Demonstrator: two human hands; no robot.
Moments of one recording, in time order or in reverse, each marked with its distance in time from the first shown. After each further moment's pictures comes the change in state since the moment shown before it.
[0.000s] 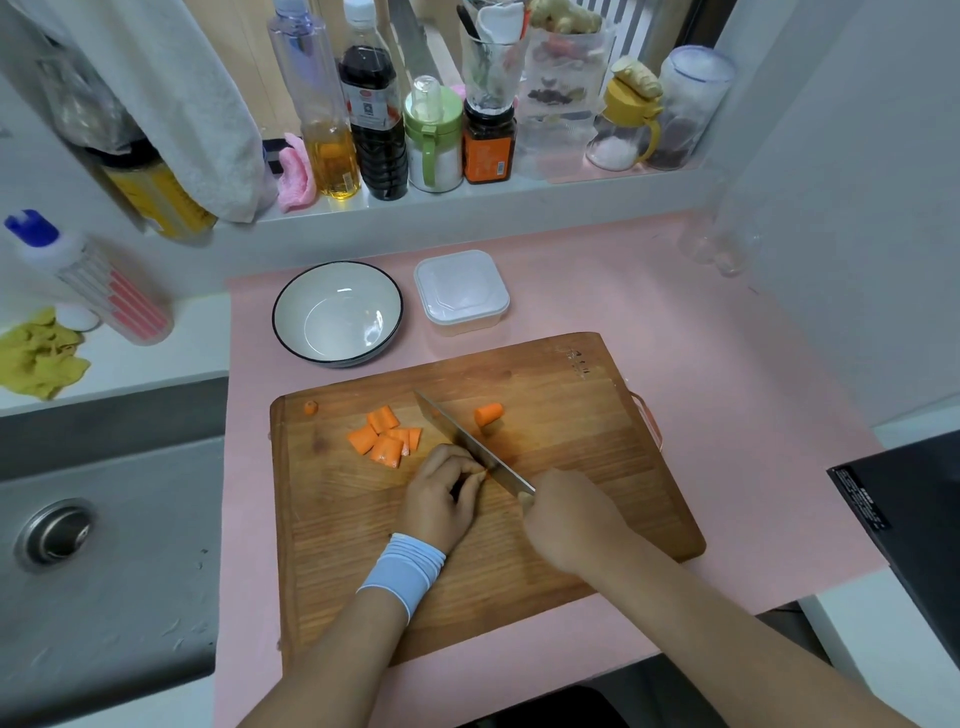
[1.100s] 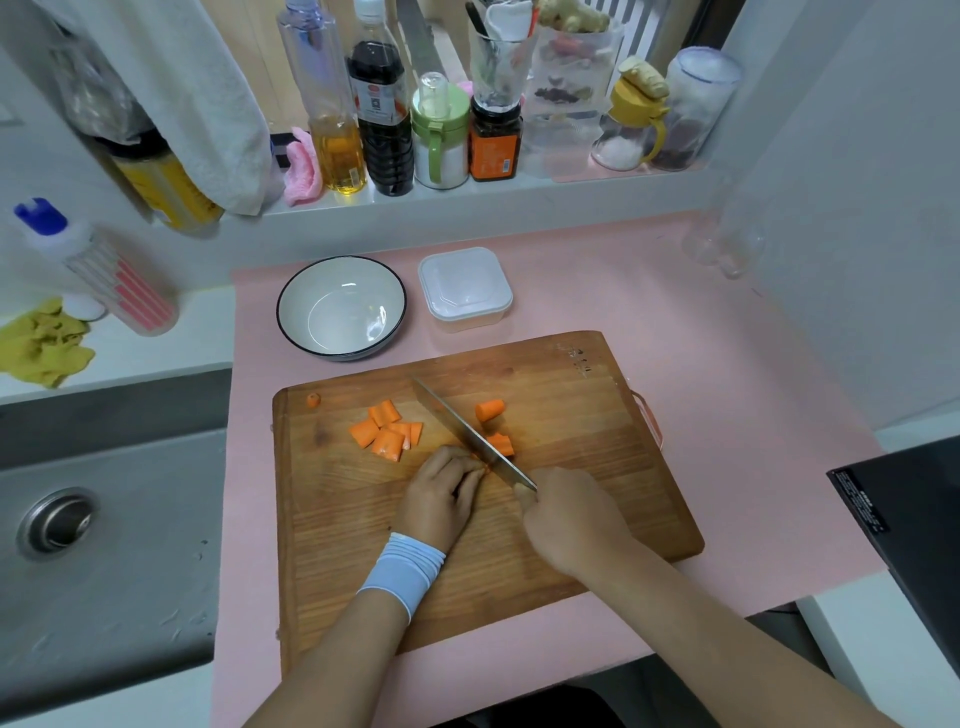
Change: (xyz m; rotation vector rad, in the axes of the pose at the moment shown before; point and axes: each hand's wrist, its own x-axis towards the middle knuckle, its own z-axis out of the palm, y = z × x) left_hand -0.008 -0.001 0.000 0.074 0.024 0.055; right_hand -0.006 0.002 0.005 0.059 0.050 -0.037
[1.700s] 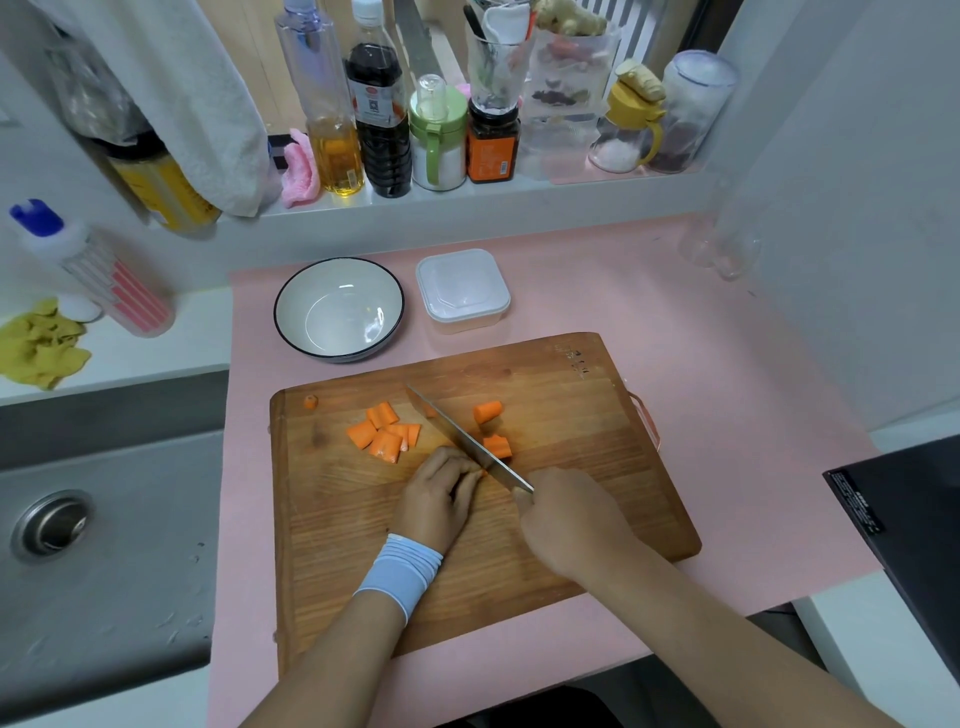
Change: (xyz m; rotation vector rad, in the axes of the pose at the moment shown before) left_hand 0.001 -0.001 0.000 -0.025 -0.009 0.001; right_hand -0.008 -0.008 -0.009 -0.038 -0.004 -0.012
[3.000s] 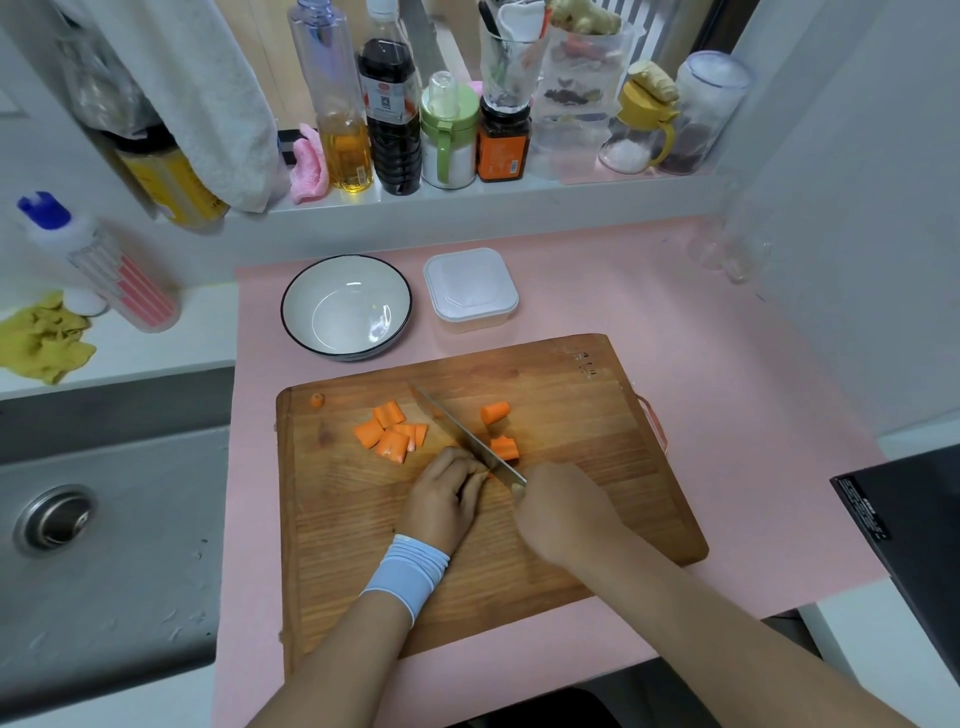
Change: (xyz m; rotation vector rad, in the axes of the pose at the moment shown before) left_hand 0.000 -0.002 0.000 0.005 -0.017 -0.016; right_hand 0.015 -0.017 0.003 -0.079 -0.018 0.070
